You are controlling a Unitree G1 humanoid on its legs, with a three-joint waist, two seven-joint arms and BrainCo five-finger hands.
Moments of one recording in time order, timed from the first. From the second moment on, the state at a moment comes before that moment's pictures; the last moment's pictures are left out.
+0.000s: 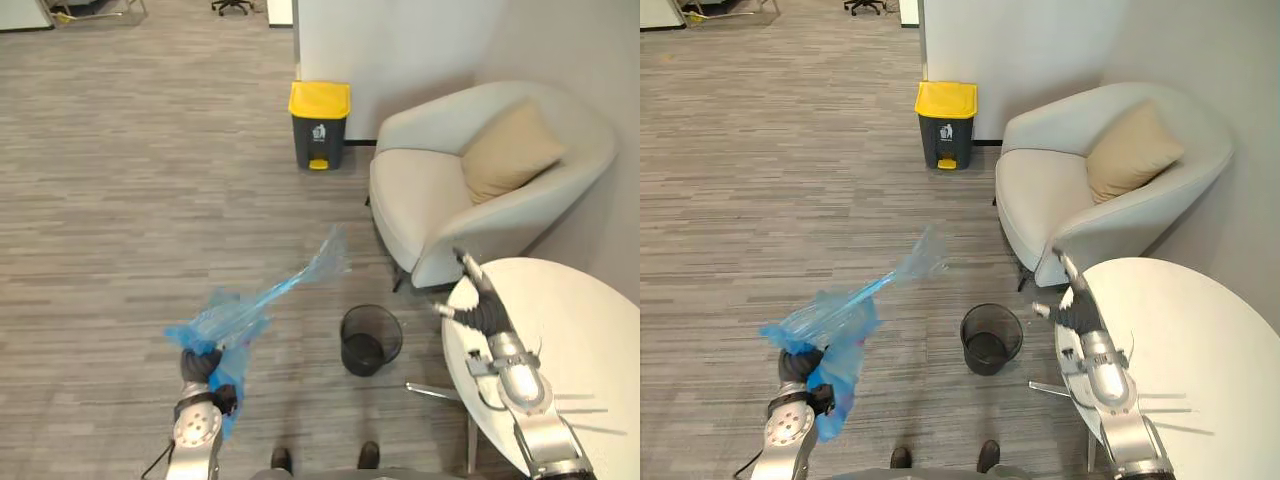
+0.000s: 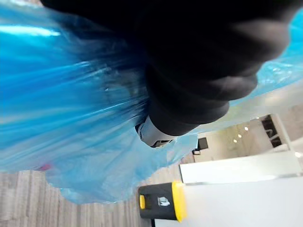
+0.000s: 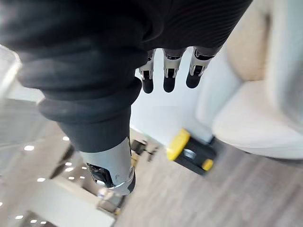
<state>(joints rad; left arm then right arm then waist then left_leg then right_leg) 0.26 0.09 0.16 0.30 0.01 -0.14 0.24 0.22 -0.36 0.01 0.19 -0.13 -0.18 0.00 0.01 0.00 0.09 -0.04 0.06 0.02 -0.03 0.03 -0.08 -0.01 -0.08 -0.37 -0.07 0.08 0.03</state>
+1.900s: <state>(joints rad) 0.18 0.15 0.13 0.42 -0.01 -0.12 0.16 0.14 -0.15 -0.10 0.44 -0.13 -0.09 -0.11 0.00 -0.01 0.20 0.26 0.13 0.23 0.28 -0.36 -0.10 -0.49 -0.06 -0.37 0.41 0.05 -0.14</state>
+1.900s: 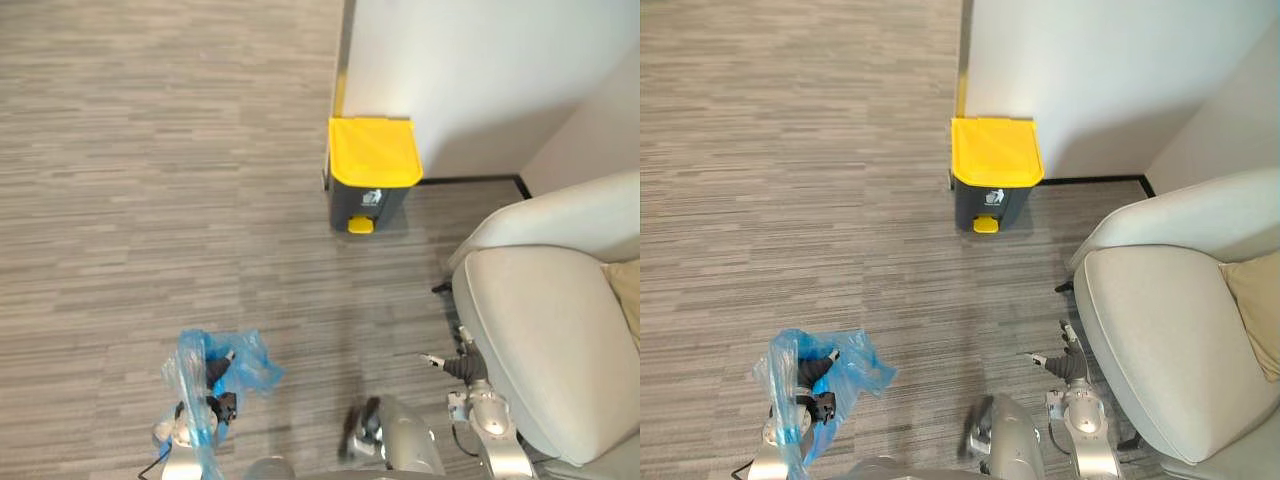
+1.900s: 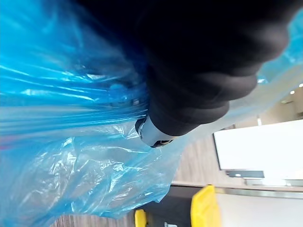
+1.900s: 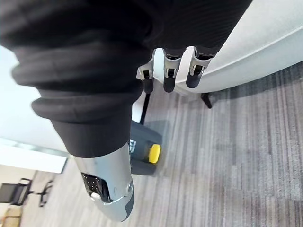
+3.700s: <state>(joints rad) 0.24 0.09 0.09 0.51 -0.01 -0.09 0.15 0.10 -0.07 -0.28 0.61 -0.10 -0.06 -0.22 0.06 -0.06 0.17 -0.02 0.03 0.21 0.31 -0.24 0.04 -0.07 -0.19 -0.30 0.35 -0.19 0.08</state>
